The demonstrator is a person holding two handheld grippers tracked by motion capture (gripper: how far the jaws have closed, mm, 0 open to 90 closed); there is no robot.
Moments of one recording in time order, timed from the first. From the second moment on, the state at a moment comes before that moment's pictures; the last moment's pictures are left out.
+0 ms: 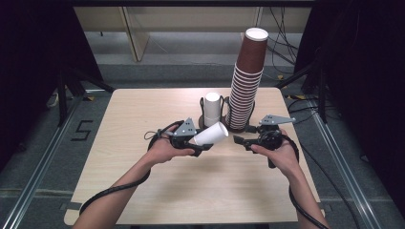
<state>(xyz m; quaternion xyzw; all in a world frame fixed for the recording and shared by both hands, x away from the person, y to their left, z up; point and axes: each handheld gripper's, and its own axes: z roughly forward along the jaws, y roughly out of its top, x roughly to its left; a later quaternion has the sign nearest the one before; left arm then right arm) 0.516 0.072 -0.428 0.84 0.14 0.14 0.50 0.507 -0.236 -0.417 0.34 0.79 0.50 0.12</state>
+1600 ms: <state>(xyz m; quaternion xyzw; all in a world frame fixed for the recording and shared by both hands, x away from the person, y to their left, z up) 0.537 0.094 -0.395 0.93 0.04 0.11 0.35 0.517 -0.214 -0.422 0.19 0.91 0.35 0.11</state>
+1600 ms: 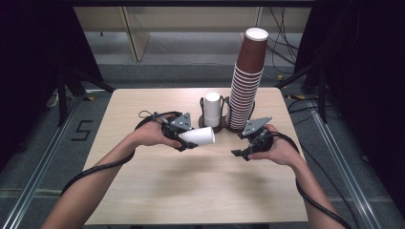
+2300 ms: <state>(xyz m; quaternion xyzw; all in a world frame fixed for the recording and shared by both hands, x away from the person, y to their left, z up) 0.540 0.070 -0.386 0.96 -0.03 0.08 0.25 0.523 -0.193 -0.418 0.11 0.94 0.30 0.10</state>
